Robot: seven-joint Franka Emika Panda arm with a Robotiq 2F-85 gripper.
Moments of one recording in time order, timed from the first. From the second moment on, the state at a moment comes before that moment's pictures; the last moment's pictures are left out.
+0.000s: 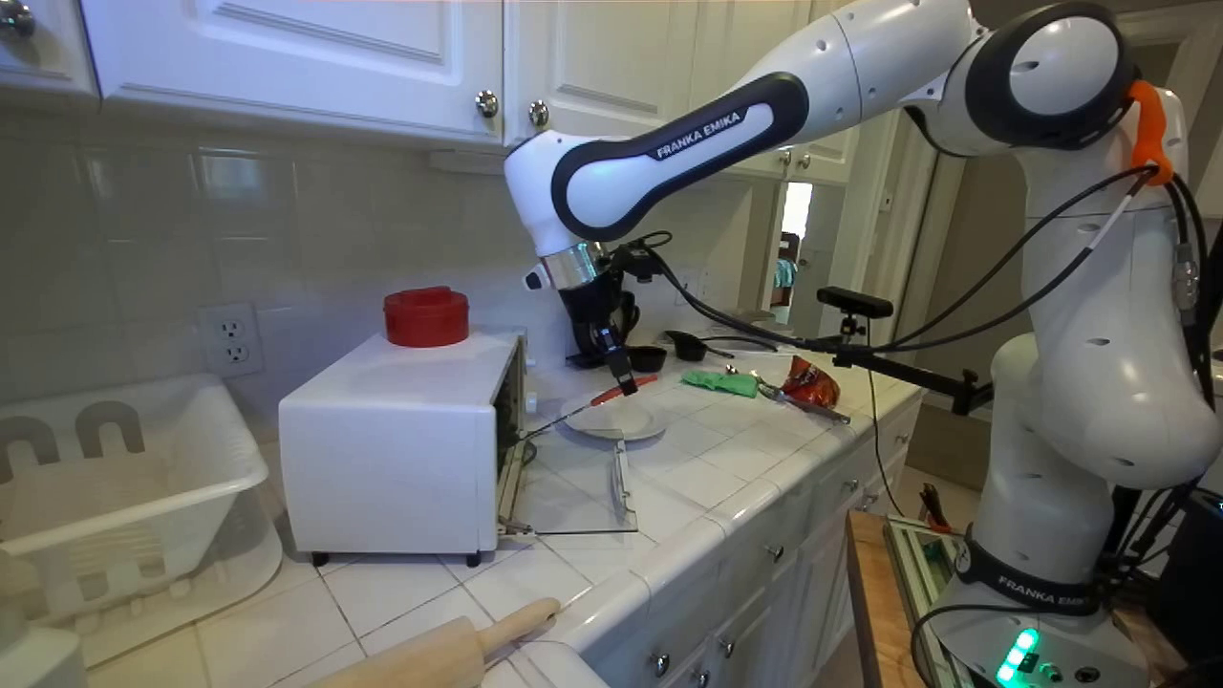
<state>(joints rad) 0.02 0.20 0.04 -1.82 -0.22 1.63 -0.33</state>
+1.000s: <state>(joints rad) 0.02 0.17 0.04 -1.82 -0.22 1.58 -0.33</state>
